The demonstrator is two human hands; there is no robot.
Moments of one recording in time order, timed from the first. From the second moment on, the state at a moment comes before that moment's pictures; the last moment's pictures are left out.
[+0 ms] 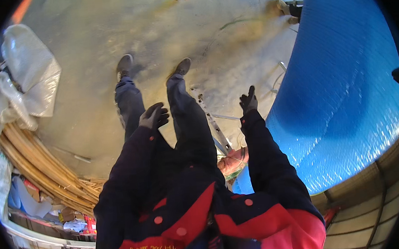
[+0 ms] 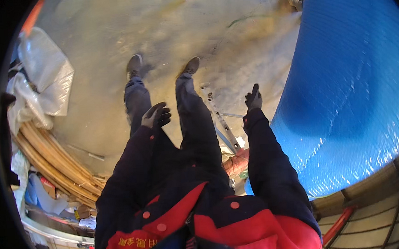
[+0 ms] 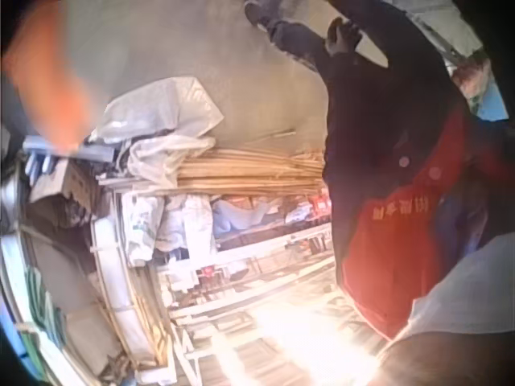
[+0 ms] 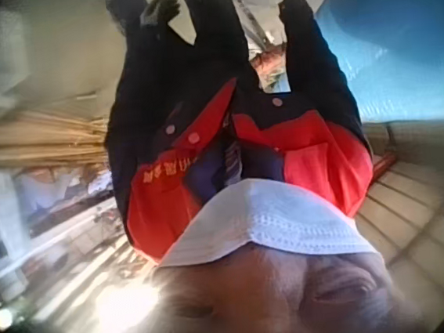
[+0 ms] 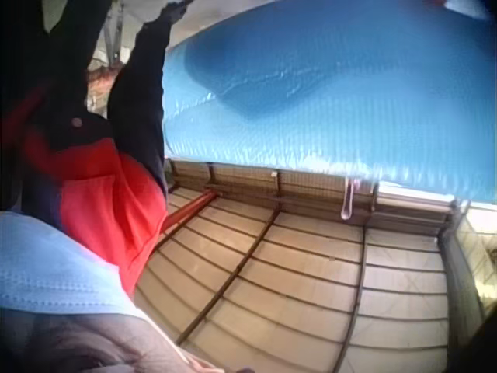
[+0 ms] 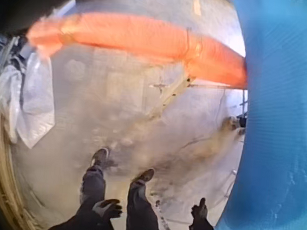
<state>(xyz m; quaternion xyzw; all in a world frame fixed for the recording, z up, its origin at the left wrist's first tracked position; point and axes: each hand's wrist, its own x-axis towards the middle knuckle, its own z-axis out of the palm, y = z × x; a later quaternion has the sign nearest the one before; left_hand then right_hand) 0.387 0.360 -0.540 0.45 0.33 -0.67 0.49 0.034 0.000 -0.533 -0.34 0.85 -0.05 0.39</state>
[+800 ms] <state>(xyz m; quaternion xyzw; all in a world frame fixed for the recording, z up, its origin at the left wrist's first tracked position) 0.424 0.281 -0.547 0.61 0.08 -0.68 0.39 0.239 -0.057 -0.498 -0.37 0.68 -0.31 0.55</state>
